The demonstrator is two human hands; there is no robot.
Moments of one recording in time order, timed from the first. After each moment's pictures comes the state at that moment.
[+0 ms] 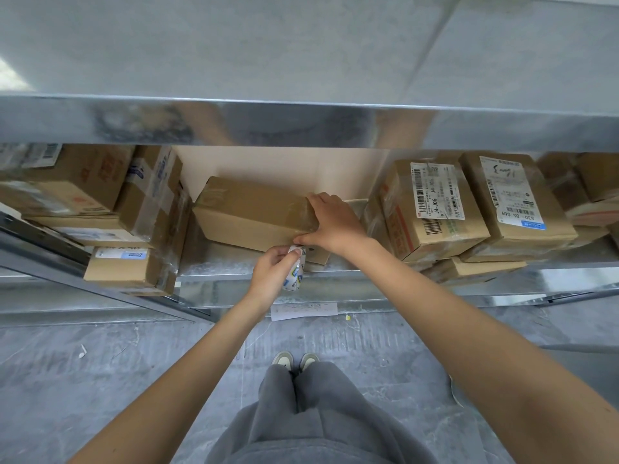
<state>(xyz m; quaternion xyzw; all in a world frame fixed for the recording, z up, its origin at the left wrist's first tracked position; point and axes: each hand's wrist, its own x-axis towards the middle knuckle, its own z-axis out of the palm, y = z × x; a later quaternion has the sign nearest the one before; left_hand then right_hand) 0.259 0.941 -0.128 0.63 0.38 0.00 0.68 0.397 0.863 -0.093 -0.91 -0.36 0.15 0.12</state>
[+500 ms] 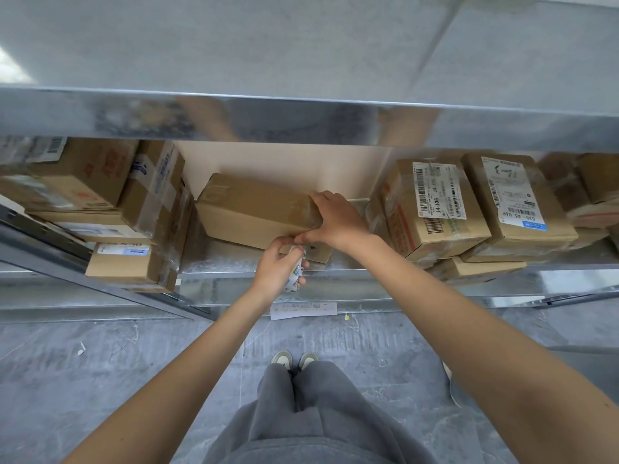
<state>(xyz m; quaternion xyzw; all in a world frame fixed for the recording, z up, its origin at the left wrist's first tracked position) 0.264 0.940 -0.117 0.61 0.36 -0.01 0.71 0.400 0.861 -0.090 -0.90 -0.36 0.19 0.14</state>
